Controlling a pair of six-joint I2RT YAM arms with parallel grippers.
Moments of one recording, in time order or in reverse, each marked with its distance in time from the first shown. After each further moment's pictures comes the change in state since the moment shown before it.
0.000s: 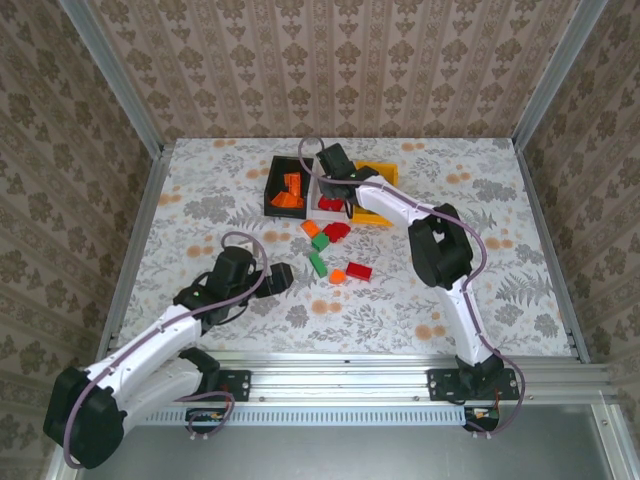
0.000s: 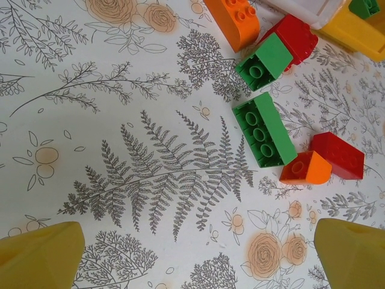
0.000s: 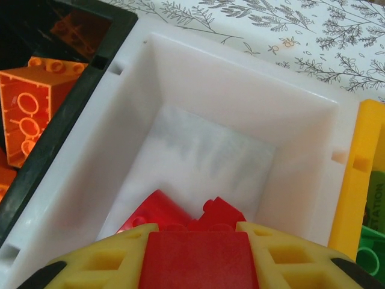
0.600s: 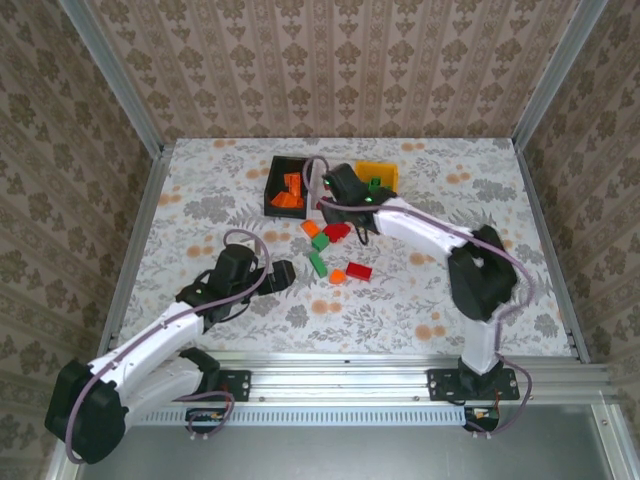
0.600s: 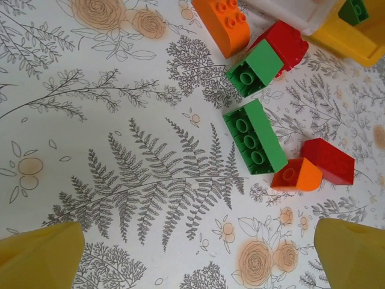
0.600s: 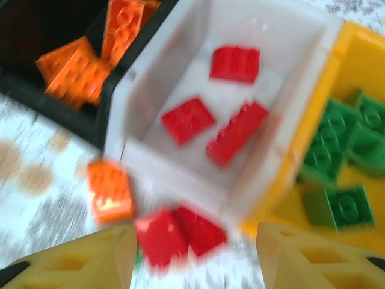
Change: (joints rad) left arm -0.002 0.027 -0.003 0.055 0.016 -0.011; right arm 0.105 -0.484 -0.526 0.034 -0.020 0.014
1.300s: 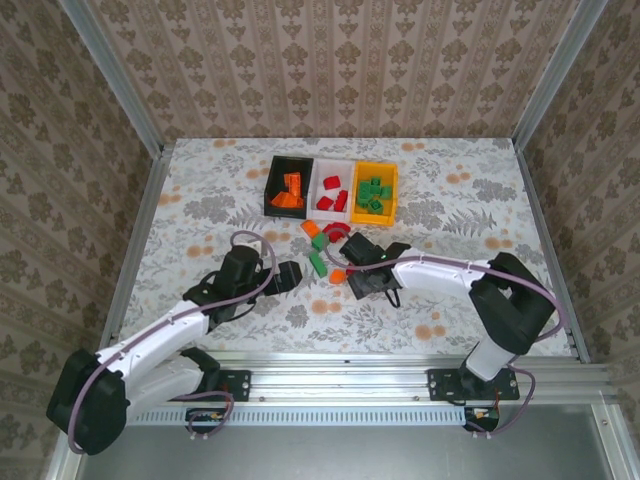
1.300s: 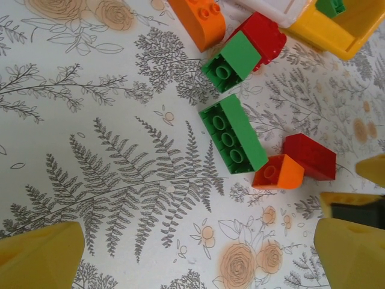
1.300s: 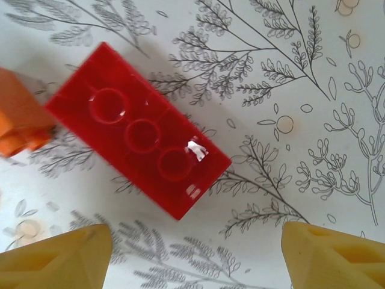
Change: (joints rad) left arm -0.031 0.039 -0.026 0.105 0.028 -0.015; right arm 0.108 -0.158 -0.475 -0.134 0.028 0.132
